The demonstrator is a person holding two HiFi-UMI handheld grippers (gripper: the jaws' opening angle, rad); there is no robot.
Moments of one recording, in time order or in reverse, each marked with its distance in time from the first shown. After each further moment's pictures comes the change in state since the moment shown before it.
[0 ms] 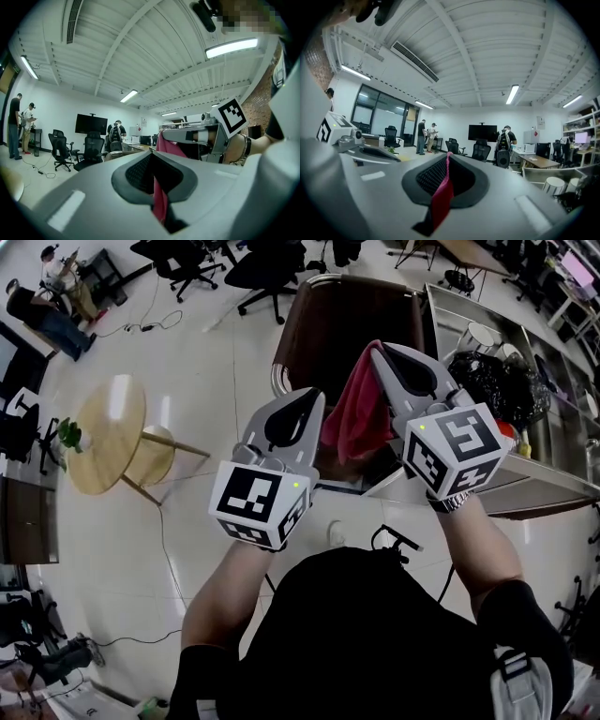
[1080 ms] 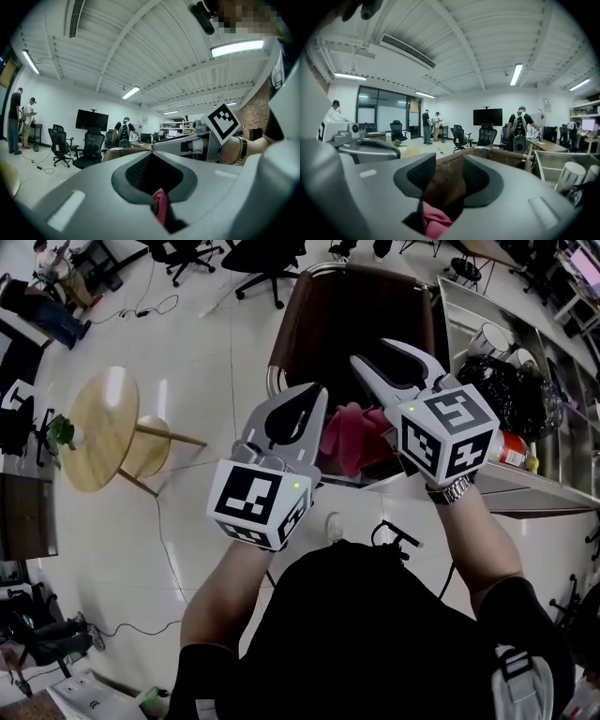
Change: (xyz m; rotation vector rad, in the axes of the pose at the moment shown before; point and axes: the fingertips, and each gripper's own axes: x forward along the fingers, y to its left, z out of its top) left arm 0.051 0.051 -0.021 -0.067 0.072 0.007; right arm 0.082 -0.037 -0.060 0.113 0.210 0.067
